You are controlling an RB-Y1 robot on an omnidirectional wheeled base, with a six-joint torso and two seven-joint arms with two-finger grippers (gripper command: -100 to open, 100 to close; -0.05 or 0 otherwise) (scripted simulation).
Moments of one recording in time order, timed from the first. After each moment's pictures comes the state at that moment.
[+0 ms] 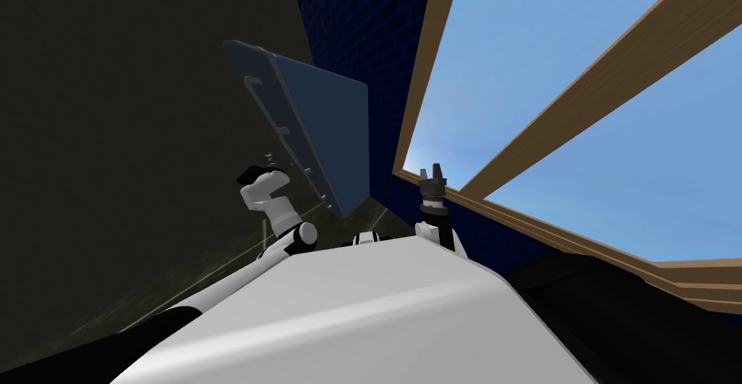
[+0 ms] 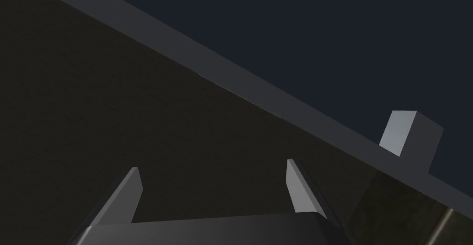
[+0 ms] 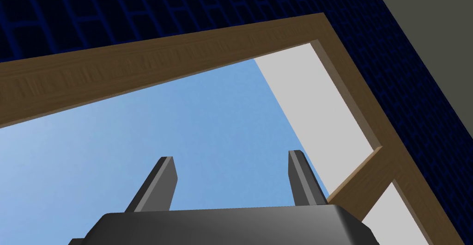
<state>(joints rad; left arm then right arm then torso) -0.61 0.10 0.75 -1.65 0.09 0.61 0.21 0.51 -0.01 -0.07 -2.27 -0.01 -0.51 -0.08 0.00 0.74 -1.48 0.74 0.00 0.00</state>
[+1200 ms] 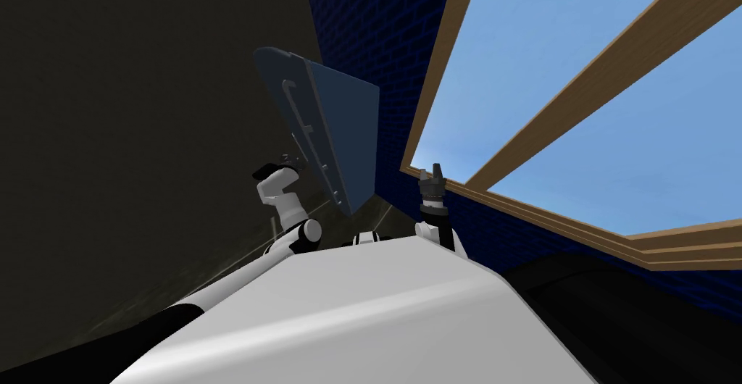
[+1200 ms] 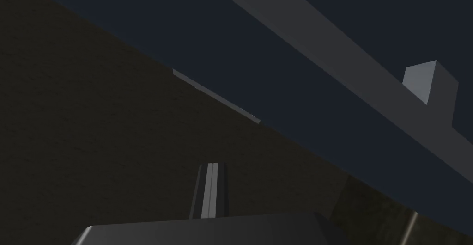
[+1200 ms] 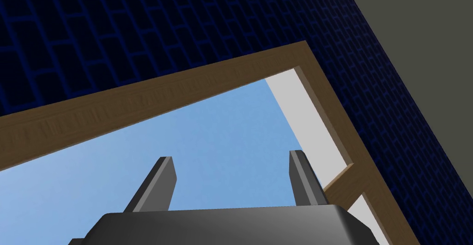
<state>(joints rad) -0.66 0.06 0.71 -1.60 0.15 0.67 0.19 0.50 -0.01 -0.07 -2.27 -0.01 -0.51 -0.08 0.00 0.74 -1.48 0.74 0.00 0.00</state>
